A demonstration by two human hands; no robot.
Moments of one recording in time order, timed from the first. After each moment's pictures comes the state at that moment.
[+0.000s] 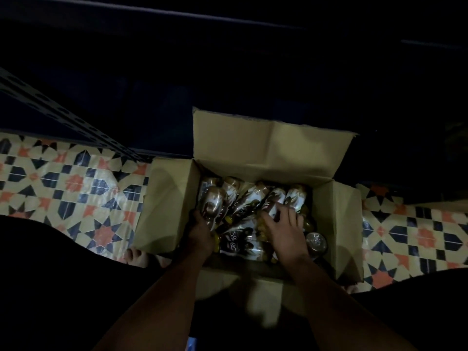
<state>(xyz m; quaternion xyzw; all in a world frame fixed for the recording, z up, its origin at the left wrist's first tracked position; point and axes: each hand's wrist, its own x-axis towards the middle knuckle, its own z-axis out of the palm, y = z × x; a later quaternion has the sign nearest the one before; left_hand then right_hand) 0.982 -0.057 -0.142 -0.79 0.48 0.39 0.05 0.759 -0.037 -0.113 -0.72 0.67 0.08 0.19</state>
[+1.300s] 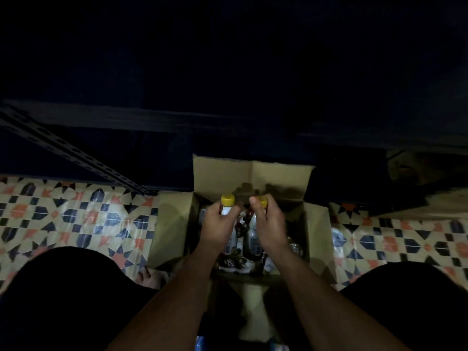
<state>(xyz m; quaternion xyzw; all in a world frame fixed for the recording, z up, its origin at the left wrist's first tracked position) 0.924 -0.111 0.043 -0.64 0.41 0.57 -0.32 0.793 -0.089 0.039 -0.39 0.67 -0.42 0.47</state>
